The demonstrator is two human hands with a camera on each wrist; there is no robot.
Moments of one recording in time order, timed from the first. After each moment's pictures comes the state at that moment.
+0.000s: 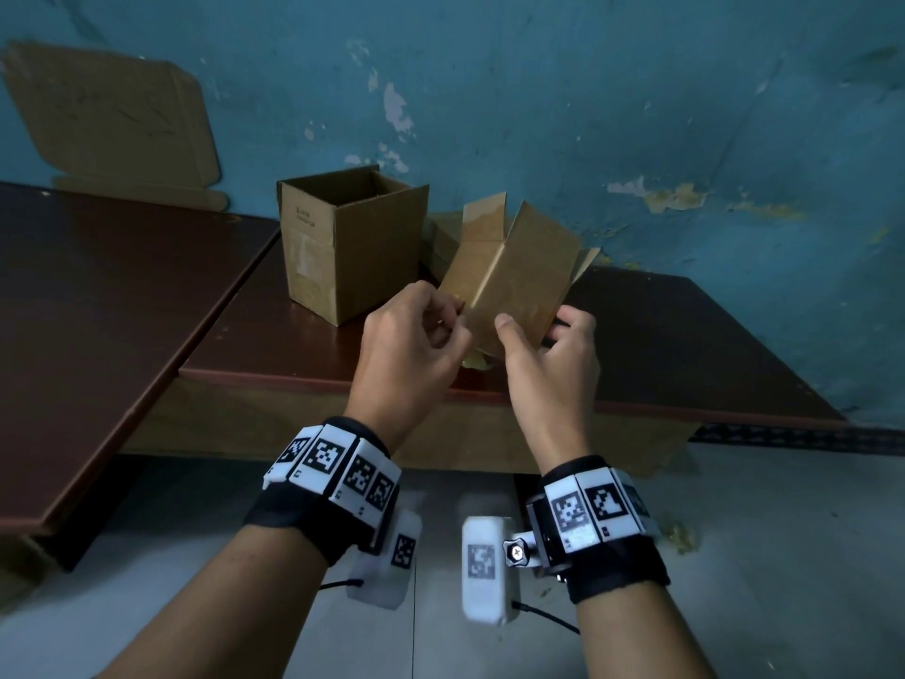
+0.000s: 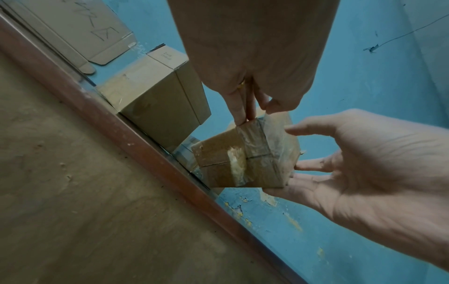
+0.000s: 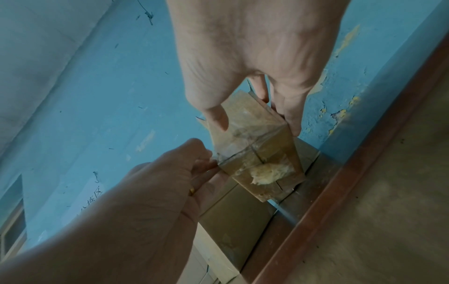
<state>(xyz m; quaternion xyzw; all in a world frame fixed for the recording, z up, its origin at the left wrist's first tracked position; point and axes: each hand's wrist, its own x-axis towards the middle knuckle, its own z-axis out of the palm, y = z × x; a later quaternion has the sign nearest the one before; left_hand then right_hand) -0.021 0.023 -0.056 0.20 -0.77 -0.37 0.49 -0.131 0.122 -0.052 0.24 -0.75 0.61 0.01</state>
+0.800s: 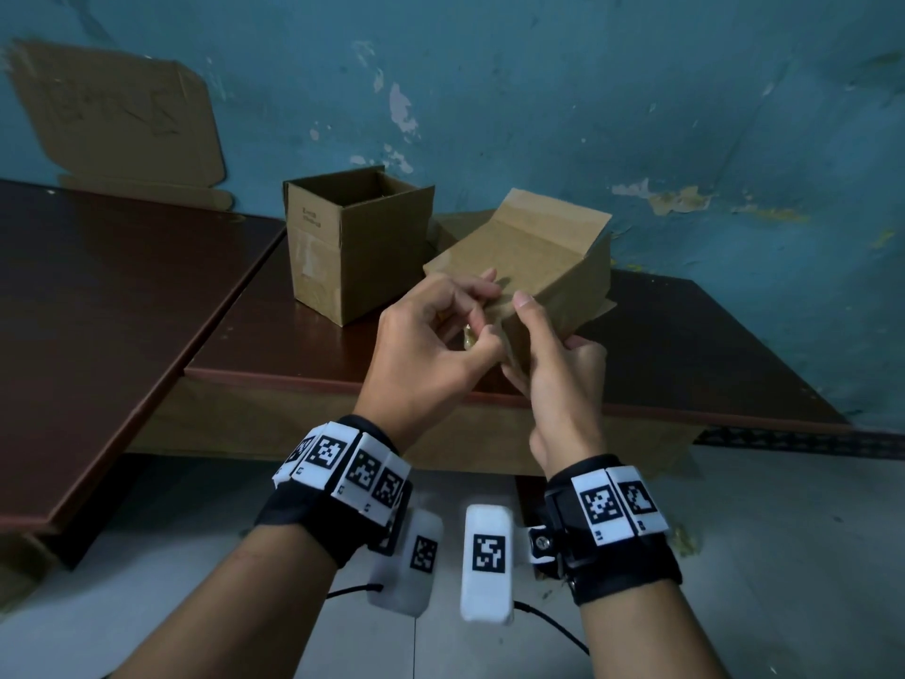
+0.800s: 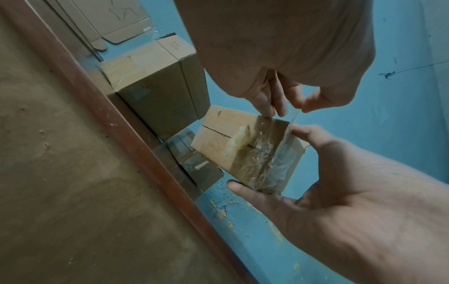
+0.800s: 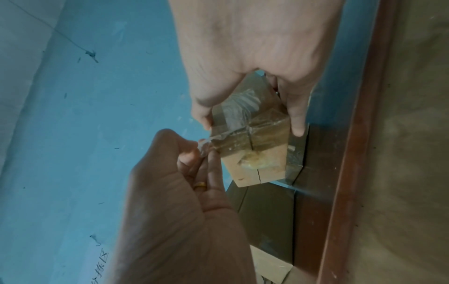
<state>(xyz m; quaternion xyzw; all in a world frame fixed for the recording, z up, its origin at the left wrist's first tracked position) -0.022 0.032 -0.049 0.05 -0.70 -0.51 0.50 -0.131 0.115 -0.052 0.13 -0.62 0.76 -0.14</state>
